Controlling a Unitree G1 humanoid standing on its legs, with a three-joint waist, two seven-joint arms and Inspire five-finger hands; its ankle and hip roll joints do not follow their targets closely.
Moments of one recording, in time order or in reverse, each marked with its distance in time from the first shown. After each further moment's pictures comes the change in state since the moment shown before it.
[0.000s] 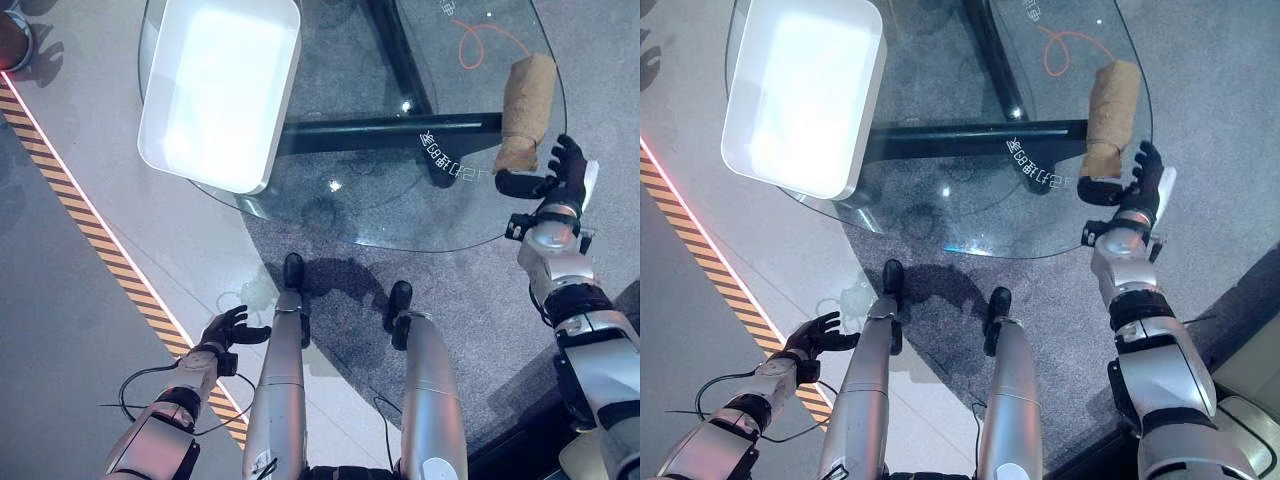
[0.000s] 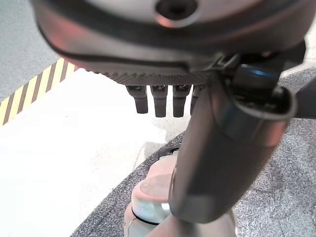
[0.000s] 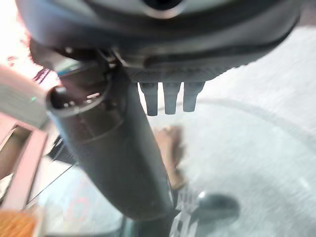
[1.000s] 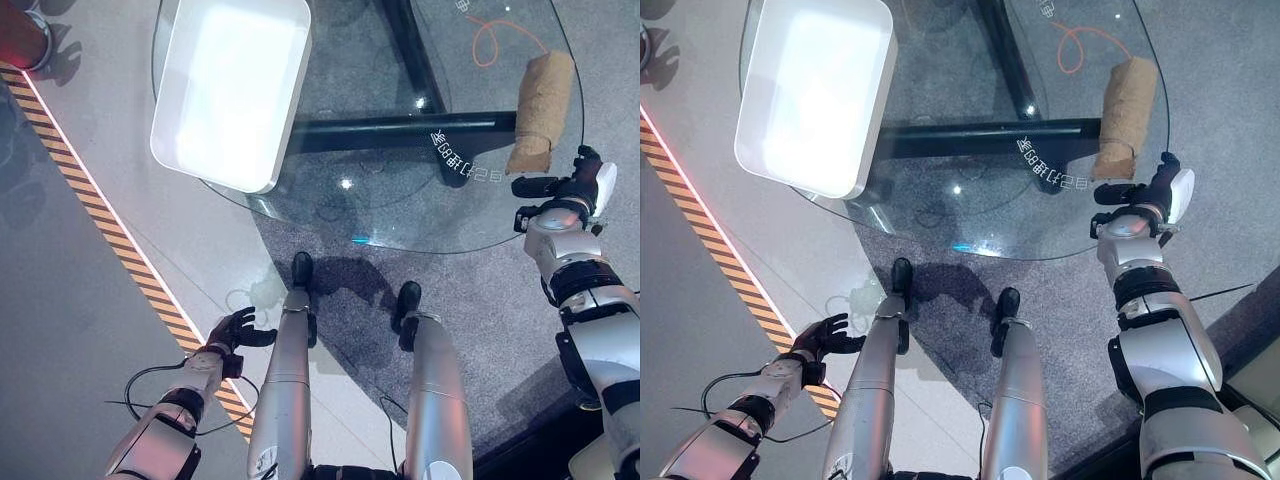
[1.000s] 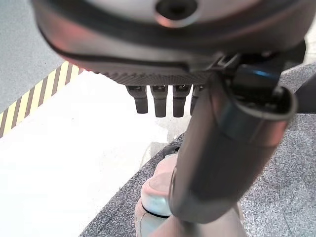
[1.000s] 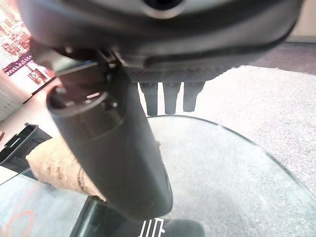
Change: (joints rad) left arm 0.007 -0.004 -0.054 -0.018 -0.020 0.000 -0.001; right arm -0.116 -0.018 0.052 0.181 -0.013 0.179 -0.115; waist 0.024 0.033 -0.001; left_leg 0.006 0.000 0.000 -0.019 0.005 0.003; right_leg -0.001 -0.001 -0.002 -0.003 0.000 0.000
